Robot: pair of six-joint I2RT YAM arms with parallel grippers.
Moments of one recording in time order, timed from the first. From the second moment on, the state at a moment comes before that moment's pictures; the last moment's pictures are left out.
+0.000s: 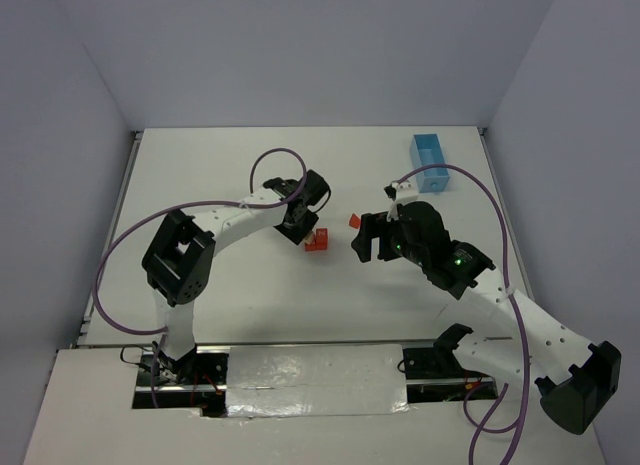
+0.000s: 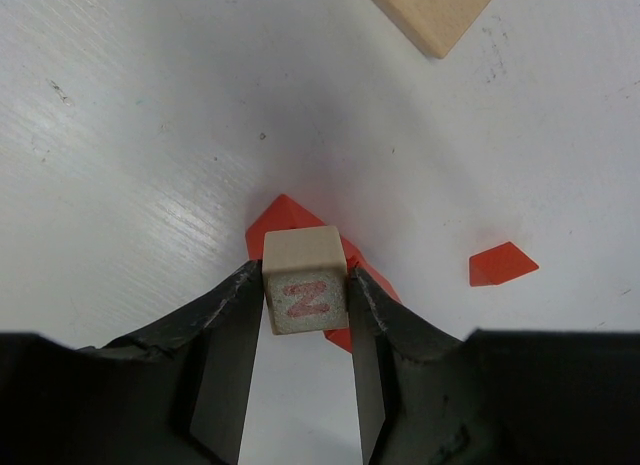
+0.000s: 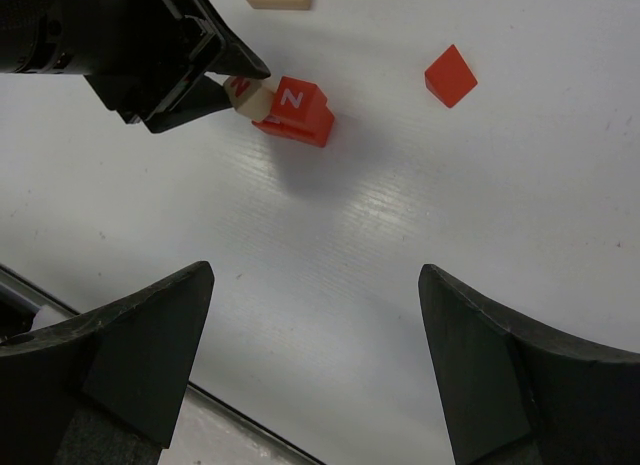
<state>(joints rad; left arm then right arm) -0.70 1.92 1.50 -0.85 -0.31 -1.63 0.64 0.90 0.81 -0.46 0.07 0.39</state>
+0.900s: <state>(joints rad) -0.73 1.72 1.47 -0.87 -0.47 -1.52 0.64 0.90 0.80 -0.45 0.06 0.39</state>
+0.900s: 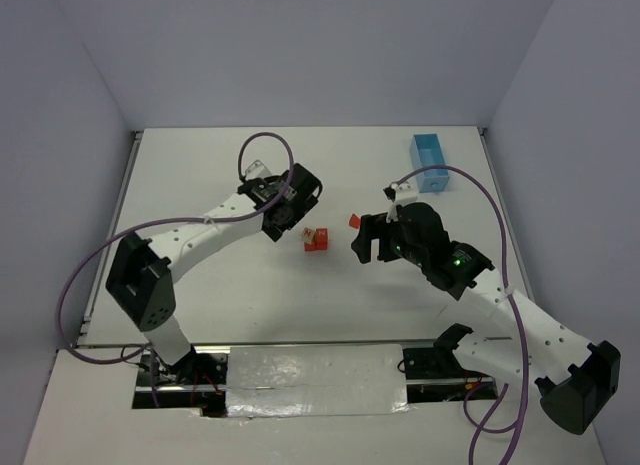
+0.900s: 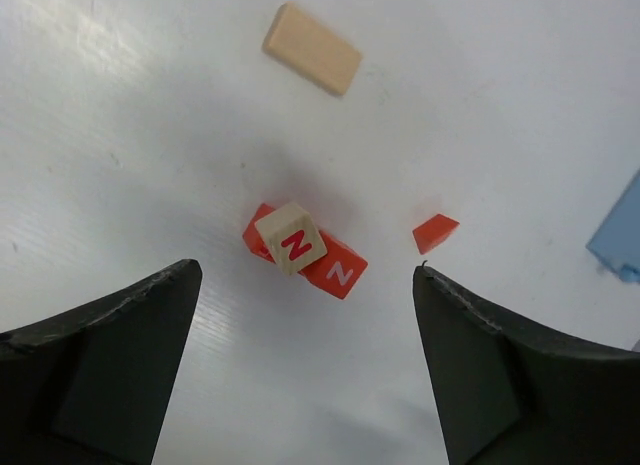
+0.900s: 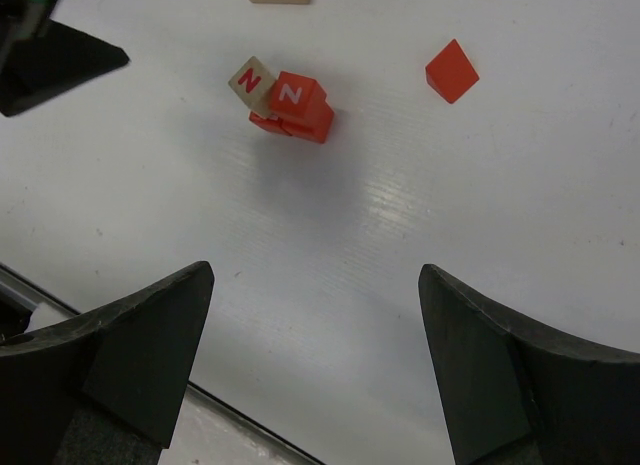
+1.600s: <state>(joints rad) -0.64 1.86 1.37 -0.51 -0.49 -0.50 0.64 0.89 0.80 -0.45 0.06 0.38</state>
